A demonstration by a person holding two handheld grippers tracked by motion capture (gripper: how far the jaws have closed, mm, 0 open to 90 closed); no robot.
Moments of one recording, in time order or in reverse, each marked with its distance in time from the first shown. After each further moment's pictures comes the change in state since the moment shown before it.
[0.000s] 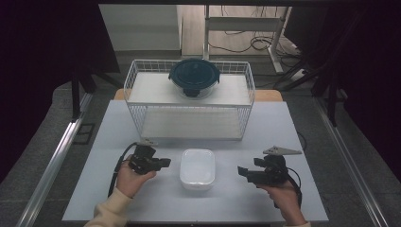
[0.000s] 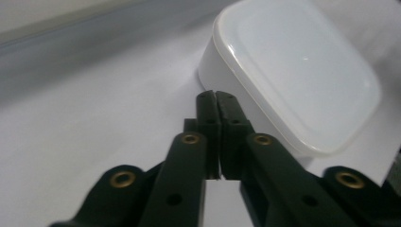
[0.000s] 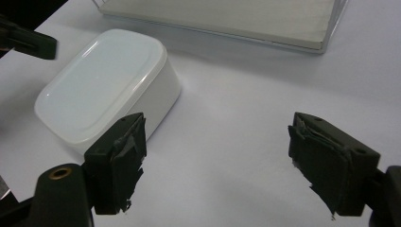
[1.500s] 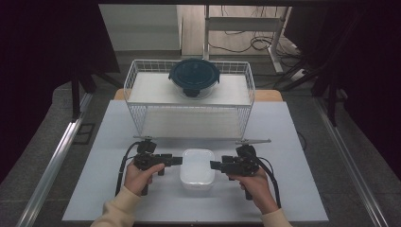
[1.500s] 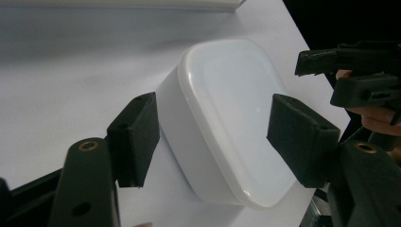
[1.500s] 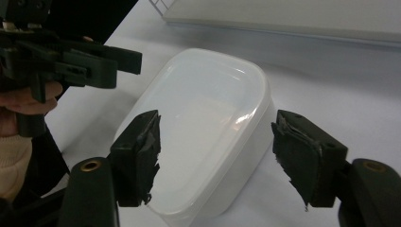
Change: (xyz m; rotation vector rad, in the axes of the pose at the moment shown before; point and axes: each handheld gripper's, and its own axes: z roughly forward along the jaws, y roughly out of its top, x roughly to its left) left arm 0.005 0.007 0.018 -0.085 -0.207 -0.280; right arm 0.039 0.028 0.059 0.056 0.226 0.110
